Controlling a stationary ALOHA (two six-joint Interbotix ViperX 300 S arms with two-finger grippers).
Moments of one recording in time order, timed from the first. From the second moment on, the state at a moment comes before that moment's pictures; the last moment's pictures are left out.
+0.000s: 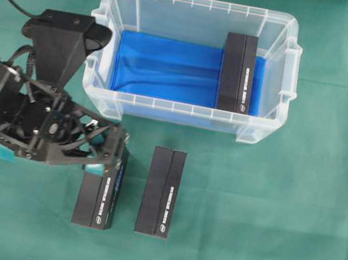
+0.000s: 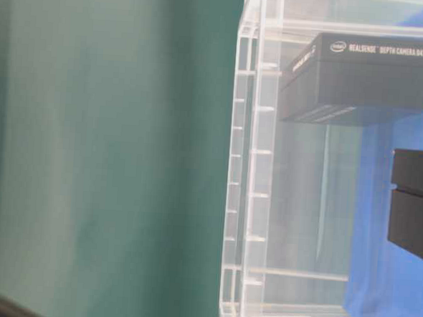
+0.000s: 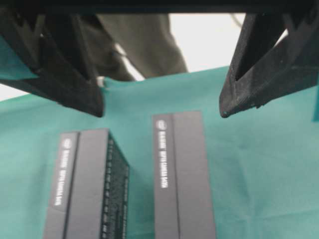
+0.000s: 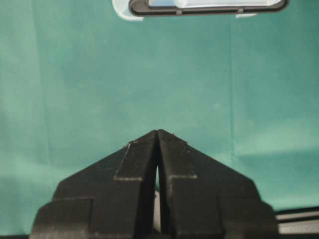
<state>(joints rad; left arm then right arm) -0.27 -0.16 0.11 0.05 1.38 -1.77 -0.01 -0.76 0.55 -0.11 1.32 0.19</state>
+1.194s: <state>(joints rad) 0.00 -0.48 0.37 0.05 1.52 -1.50 -0.01 -0.76 0.55 -0.11 1.32 0.19</state>
